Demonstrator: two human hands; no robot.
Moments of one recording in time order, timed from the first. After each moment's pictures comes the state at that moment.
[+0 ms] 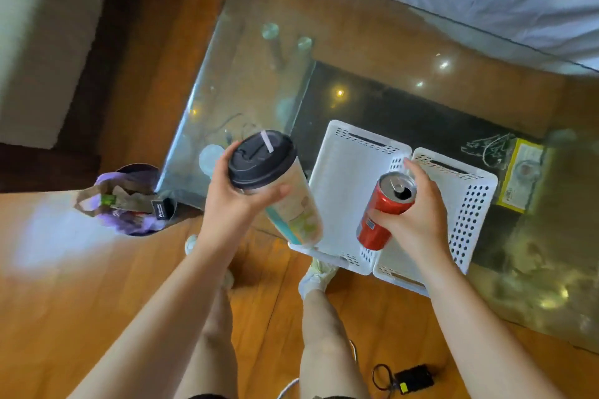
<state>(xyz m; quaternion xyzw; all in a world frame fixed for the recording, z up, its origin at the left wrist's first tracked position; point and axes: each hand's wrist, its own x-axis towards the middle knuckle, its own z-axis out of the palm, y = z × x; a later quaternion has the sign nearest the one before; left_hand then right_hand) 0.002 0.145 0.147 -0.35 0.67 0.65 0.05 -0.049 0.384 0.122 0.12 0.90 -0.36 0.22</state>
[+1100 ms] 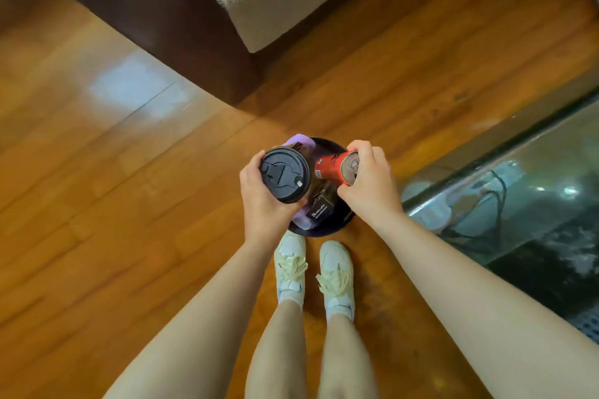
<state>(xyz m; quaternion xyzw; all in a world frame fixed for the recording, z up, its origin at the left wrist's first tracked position) 0.172 -0.195 -0.099 -0.60 0.66 0.44 -0.12 0.015 -0.130 -0.089 -0.30 0.86 -0.18 0.37</state>
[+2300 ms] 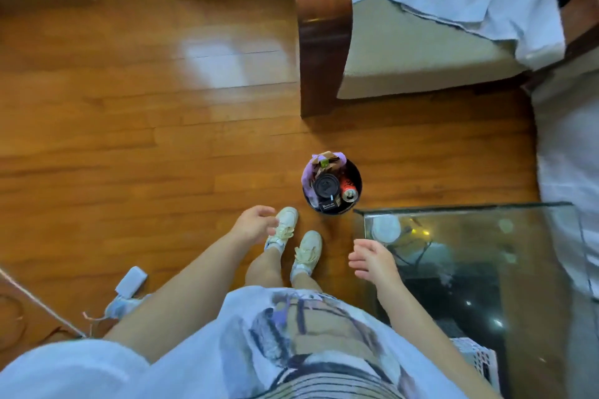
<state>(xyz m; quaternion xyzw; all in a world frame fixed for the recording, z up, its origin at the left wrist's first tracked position) 0.290 -0.109 0.192 -0.72 0.30 0.62 0.02 0.074 -0.016 0.179 -0.08 0.78 -0.16 0.60</state>
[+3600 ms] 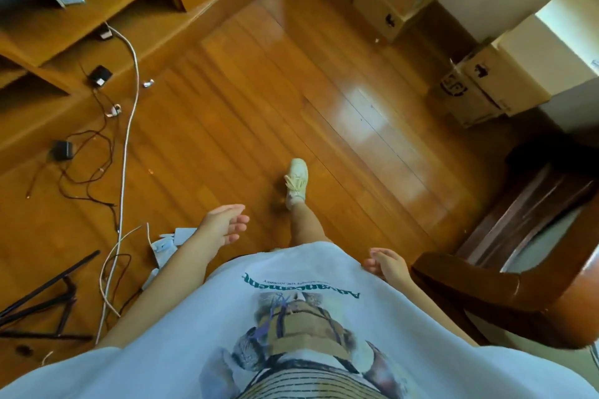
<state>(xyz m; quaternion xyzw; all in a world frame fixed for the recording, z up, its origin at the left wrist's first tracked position) 0.803 -0.136 0.229 -0.74 -0.18 0.51 -0.40 0.538 -0.311 0.215 -0.40 0.73 0.08 0.55</state>
